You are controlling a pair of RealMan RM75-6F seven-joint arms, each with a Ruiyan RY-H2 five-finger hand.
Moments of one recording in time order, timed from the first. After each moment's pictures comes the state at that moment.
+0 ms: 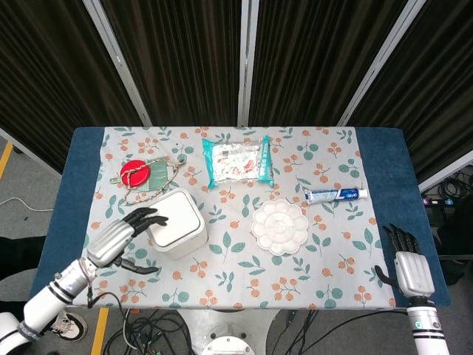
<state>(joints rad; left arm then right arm) -0.49 -1.14 0.03 -1.68 1.77 1.20 -0.48 0.09 -1.38 0.04 -1.35 -1.42 1.35 0.06</state>
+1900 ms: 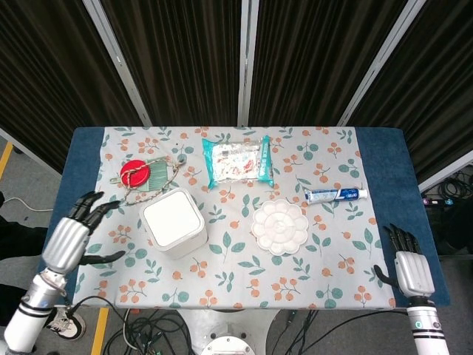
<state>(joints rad) -0.28 -1.22 0.00 -1.55 1.66 1.59 -0.16 0.09 -1.38 0.05 -1.35 -1.43 1.36 0.08</state>
